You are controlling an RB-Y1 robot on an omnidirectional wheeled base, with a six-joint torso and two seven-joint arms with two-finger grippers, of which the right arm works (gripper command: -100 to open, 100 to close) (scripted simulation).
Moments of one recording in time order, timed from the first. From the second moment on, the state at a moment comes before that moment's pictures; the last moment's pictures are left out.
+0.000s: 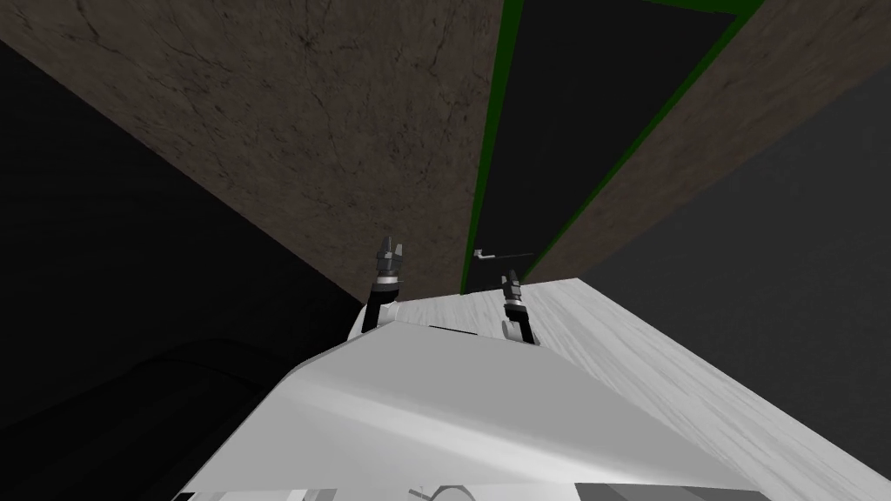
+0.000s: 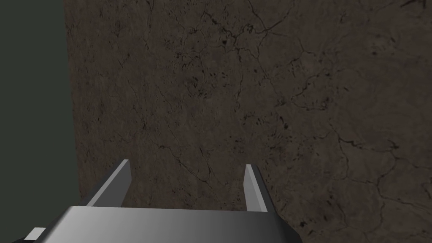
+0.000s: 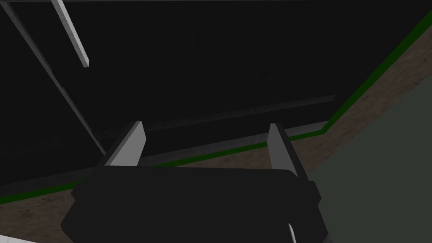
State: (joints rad) arm 0.11 -0.14 -0.02 -1.25 -0.06 -0.77 -0.07
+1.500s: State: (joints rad) arm -0.05 -0.18 -0.04 -0.82 -0.07 -0.81 -0.11
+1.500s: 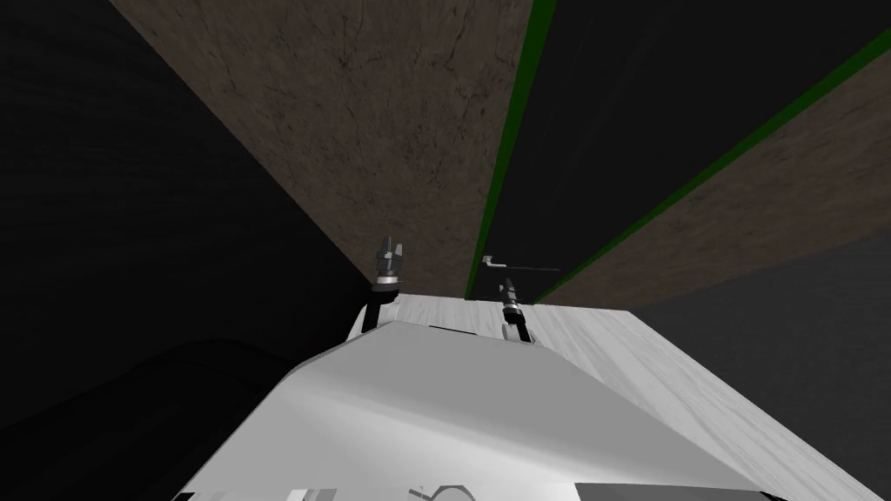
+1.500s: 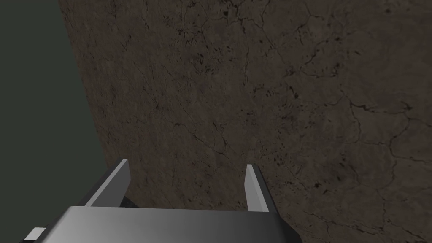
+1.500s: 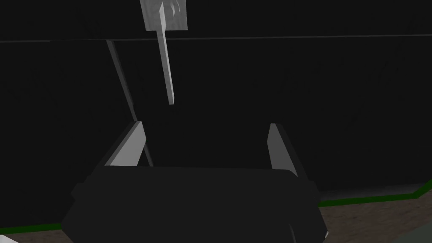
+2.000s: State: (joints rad) arm -0.11 -0.19 -0.04 -0.65 -0.08 -0.84 -0.13
